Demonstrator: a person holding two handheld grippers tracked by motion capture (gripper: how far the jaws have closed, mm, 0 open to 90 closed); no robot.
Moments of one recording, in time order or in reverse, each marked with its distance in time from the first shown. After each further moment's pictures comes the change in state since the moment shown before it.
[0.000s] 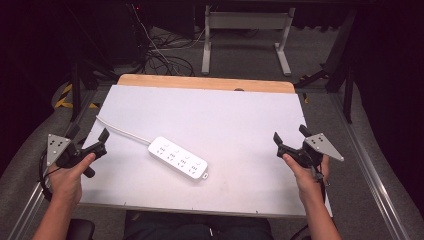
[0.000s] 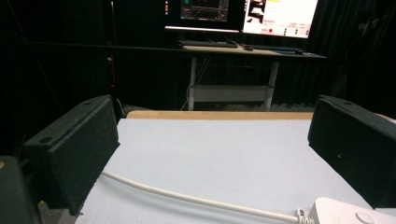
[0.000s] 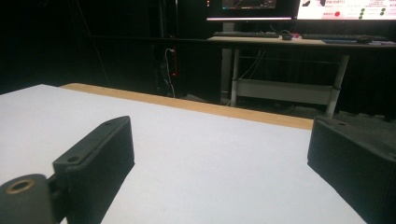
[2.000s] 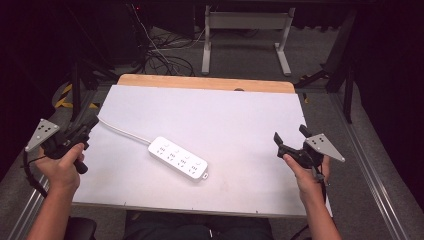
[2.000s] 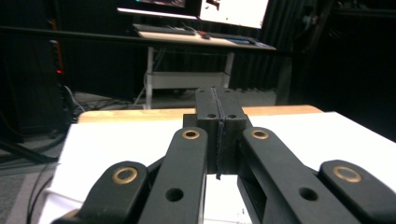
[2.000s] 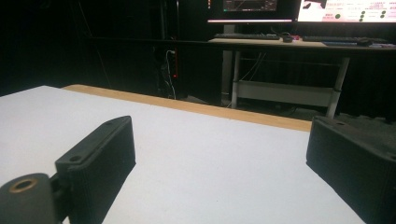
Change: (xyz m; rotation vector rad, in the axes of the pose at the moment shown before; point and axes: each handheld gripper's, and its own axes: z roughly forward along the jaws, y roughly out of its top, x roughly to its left) left arm -0.006 0.055 -0.002 0.103 -0.208 -0.033; right arm 0.001 0.002 -0.003 -0.006 0.002 -0.002
